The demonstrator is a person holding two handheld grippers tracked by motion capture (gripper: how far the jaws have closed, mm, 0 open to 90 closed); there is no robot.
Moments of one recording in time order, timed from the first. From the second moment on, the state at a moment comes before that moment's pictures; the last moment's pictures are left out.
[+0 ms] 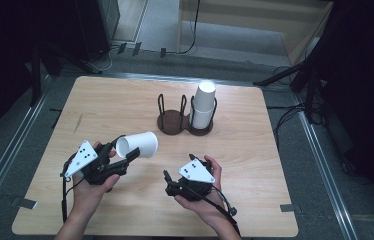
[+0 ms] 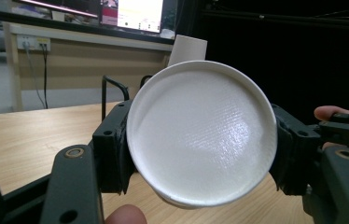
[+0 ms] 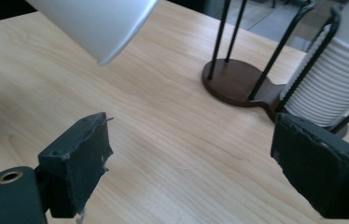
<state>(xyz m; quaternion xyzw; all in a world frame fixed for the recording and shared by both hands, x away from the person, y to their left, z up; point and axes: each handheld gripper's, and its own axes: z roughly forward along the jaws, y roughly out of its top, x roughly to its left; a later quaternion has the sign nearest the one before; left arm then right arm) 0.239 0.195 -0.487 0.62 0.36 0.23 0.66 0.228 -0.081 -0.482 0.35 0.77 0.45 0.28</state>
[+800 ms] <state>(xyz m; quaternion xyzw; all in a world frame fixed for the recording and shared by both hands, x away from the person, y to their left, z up) 0.244 0.188 -0.489 0.59 0.38 0.26 0.67 0.221 -0.057 -0.477 0.44 0.72 0.50 0.19</state>
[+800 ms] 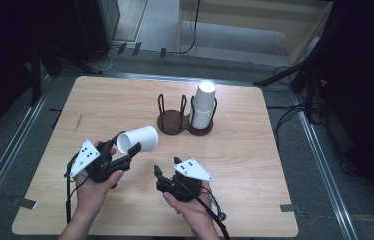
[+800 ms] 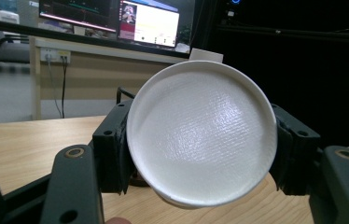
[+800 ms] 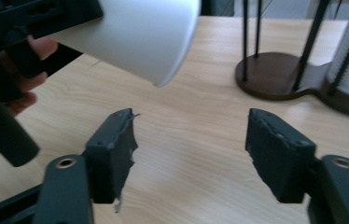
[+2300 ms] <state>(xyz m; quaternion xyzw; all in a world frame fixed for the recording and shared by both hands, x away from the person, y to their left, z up) 0.243 0.168 -0.500 0.60 0.35 0.27 0.67 0.255 -0.045 -0.471 0.70 0.30 0.58 -0.28</state>
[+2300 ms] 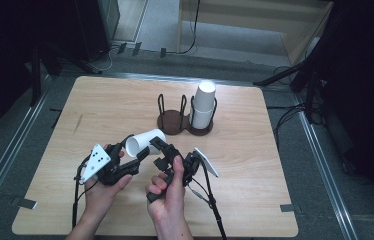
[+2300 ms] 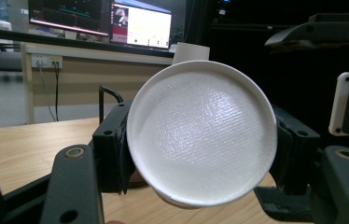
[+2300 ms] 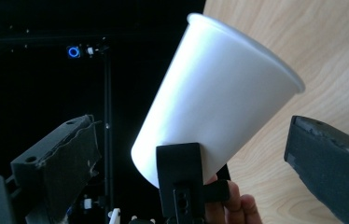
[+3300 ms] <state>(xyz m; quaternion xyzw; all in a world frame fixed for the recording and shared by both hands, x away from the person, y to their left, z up) 0.241 0.166 -0.500 0.60 0.34 0.28 0.67 0.289 -0.030 -0.492 0.73 0.22 0.53 -0.38</state>
